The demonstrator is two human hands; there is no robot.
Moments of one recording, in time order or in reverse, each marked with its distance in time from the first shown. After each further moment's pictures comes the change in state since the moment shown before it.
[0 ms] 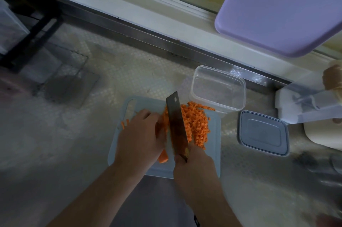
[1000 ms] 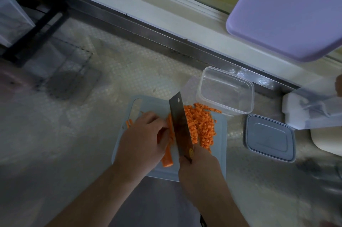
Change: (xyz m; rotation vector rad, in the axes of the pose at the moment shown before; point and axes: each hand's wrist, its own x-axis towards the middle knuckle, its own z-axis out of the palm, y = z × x) left_hand -0.004 -0.021 0.002 -0.109 0.020 0.126; right_hand 0.009 -0.002 0.004 -0.094 0.019 -0.028
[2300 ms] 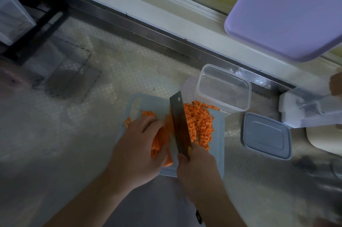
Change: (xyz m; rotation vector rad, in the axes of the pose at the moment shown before) left_hand -0.026 -0.006 -0.010 0.060 -0.073 0.070; right_hand -0.002 0.001 0.003 -0.003 -0.007 -0.005
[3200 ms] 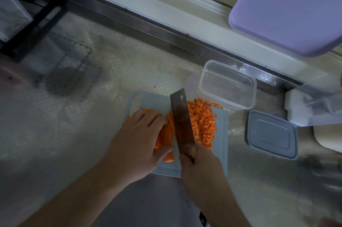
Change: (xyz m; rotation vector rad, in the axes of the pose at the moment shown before) left_hand 0.016 -0.002 -0.016 0.162 -0.177 0.090; right_hand 0.002 0.010 0.001 0.091 -0.019 -0.025
